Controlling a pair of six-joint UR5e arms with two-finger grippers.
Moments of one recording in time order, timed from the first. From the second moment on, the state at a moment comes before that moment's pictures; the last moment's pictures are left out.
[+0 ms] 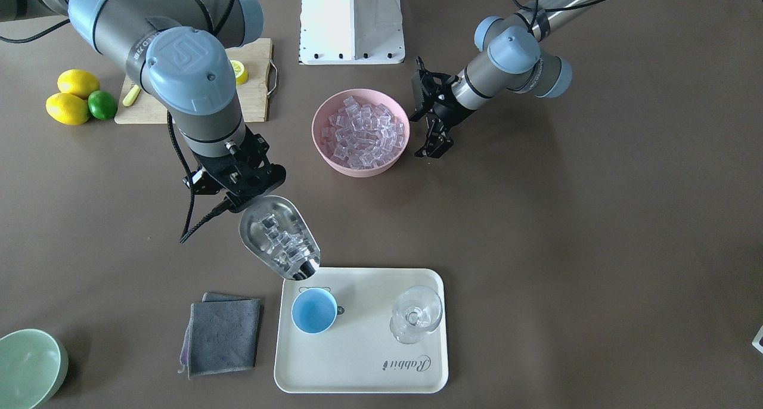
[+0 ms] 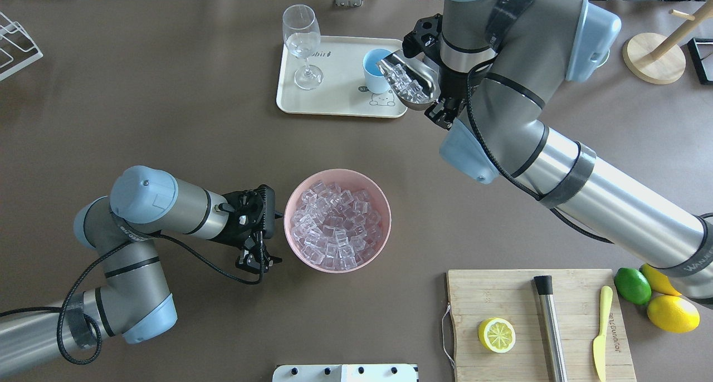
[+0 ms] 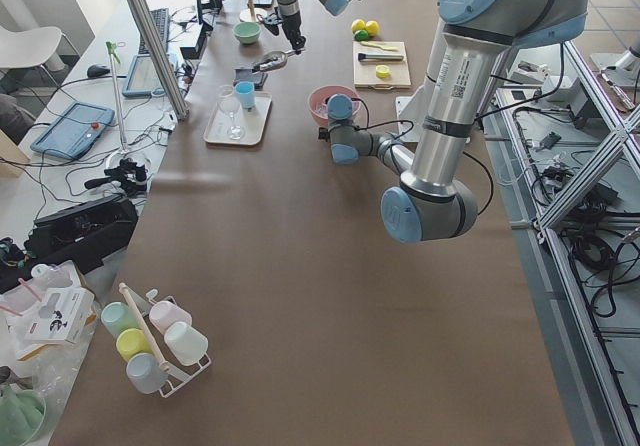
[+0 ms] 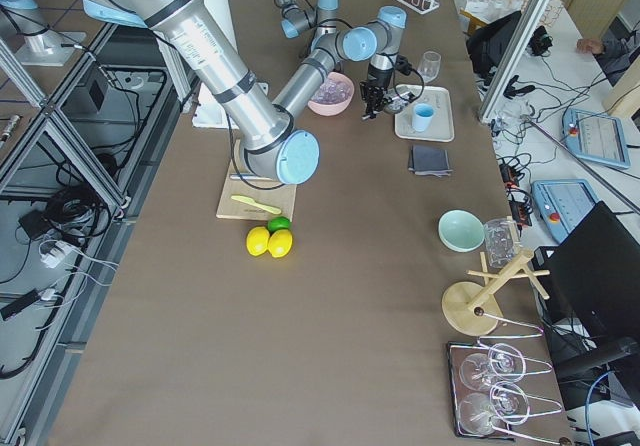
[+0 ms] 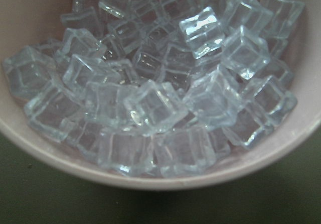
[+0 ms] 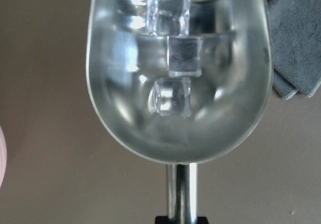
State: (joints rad) left arm -0.48 -1.94 -1.60 -2.42 -2.02 0.09; right arm 0.80 -0.80 1.63 -1.99 2.07 0.19
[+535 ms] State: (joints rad) left arm -0.55 -1.89 -1.77 -2.19 -2.09 0.09; right arm 0.88 -0.59 1.37 -2.16 2.11 0.05
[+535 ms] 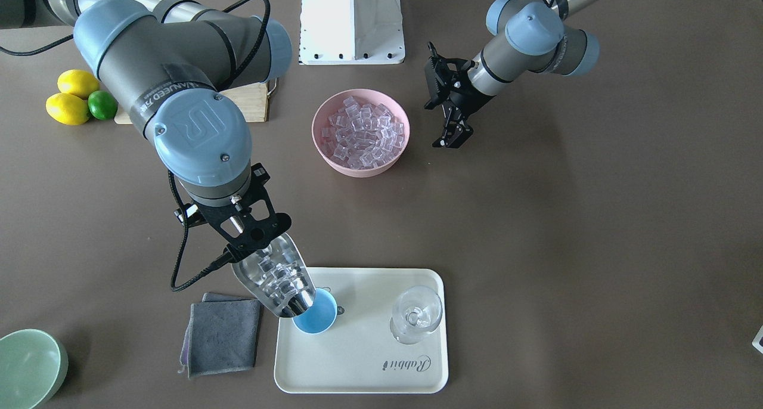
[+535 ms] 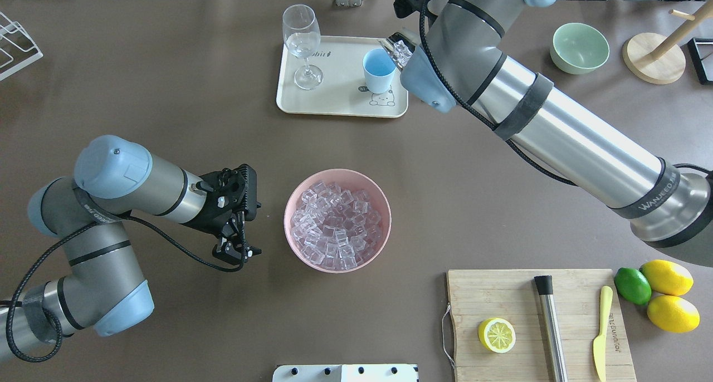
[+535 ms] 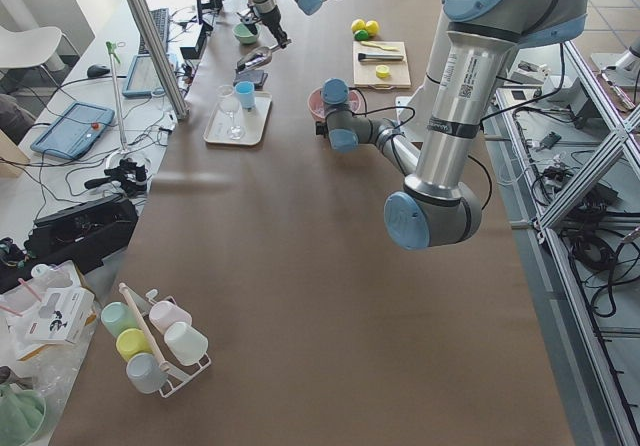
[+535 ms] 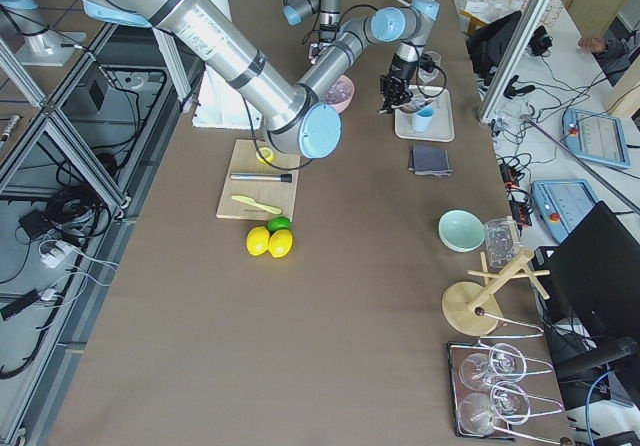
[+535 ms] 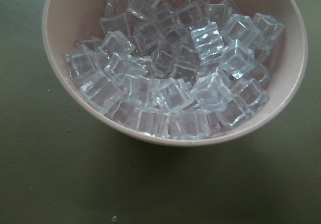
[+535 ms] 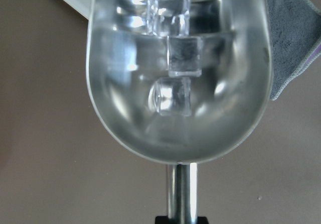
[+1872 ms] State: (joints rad) left arm -1.16 -1.84 -1.91 -1.39 -2.17 0.07; right arm 0.89 -0.37 1.07 -2.39 2.04 -0.16
